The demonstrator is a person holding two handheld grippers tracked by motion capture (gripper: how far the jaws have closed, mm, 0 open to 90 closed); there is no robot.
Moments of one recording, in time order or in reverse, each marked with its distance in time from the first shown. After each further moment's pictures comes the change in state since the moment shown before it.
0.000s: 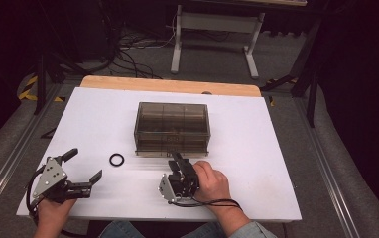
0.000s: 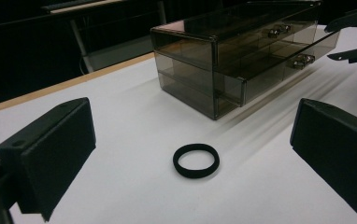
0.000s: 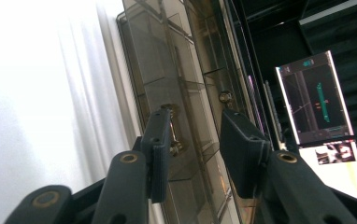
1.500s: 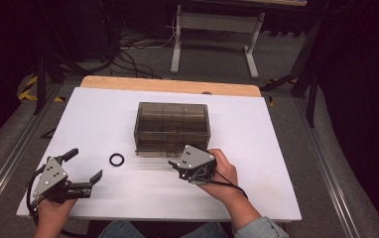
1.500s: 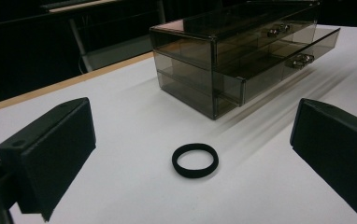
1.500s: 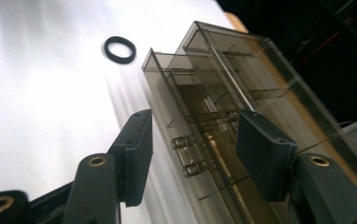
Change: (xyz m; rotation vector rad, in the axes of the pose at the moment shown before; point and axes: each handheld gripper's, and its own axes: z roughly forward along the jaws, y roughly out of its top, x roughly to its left) left arm 0.000 0.000 0.001 0.003 -0.005 -0.002; right arm -0.078 -0.025 -0.006 -0.190 0.442 0.446
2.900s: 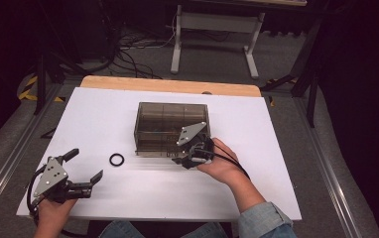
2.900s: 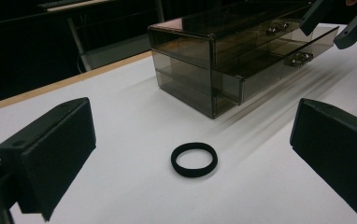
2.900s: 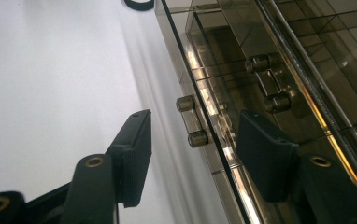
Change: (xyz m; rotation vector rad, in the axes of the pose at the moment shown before) left arm 0.000 0.000 0.001 0.004 -0.003 0.003; right arm -0.049 -0.009 0.039 0.221 0.312 0.127
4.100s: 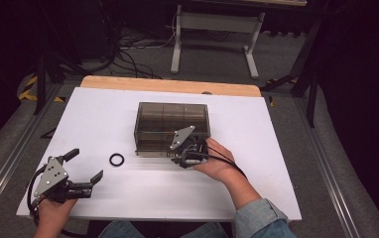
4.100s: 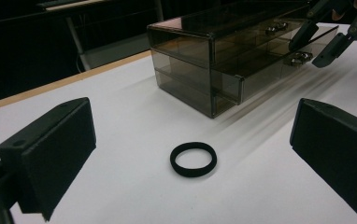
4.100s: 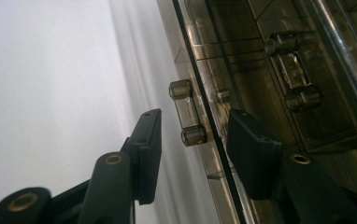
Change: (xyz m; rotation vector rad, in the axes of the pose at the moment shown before) left arm 0.000 0.000 0.001 0.002 -0.003 -0.002; right arm 0.000 0.002 0.024 0.099 -0.043 -0.074
